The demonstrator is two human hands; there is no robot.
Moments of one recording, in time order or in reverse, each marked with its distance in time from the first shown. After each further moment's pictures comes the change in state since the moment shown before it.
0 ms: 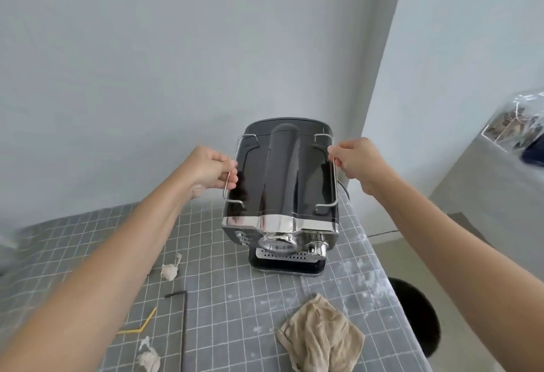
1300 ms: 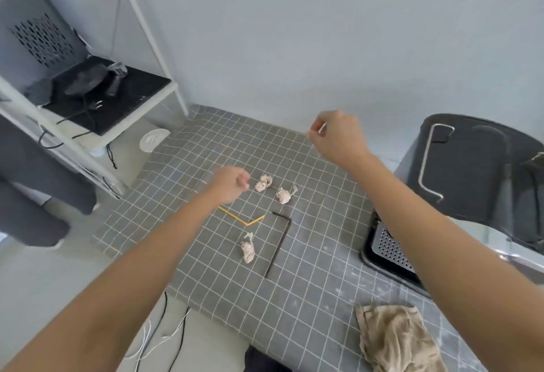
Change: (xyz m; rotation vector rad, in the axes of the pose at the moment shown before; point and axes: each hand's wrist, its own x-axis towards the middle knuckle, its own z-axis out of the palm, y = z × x) left_hand -0.109 -0.266 -0.167 0.517 0.333 -0.181; right_hand -0.094 -0.094 0.290 -0.522 -0.470 -0.665
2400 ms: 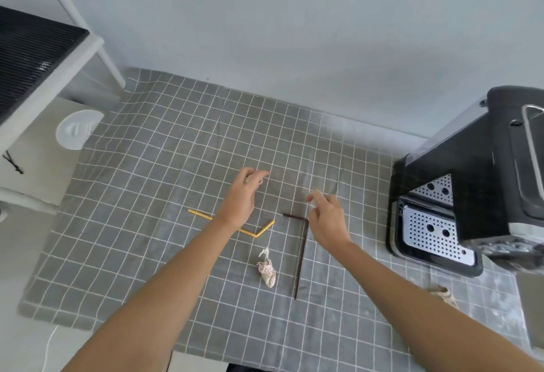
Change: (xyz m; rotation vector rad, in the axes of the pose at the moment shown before) left_hand 0.112 -0.108 0.103 -0.193 0.129 0.539; right_hand -0.041 0.088 0.230 0.011 -0.089 0.372
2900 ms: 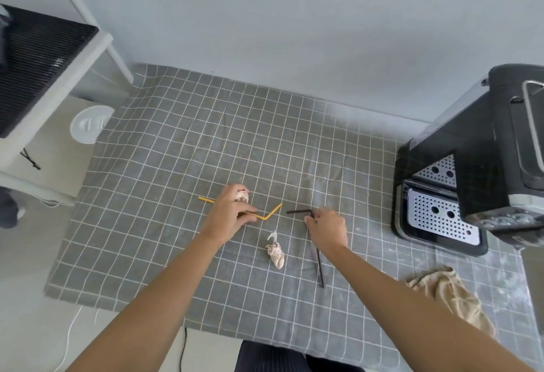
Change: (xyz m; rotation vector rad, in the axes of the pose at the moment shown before) left_hand -0.072 -0.022 -0.026 0.175 -0.183 -0.018; right_hand -0.039 -0.003 0.030 -0.032 -0.048 0.359
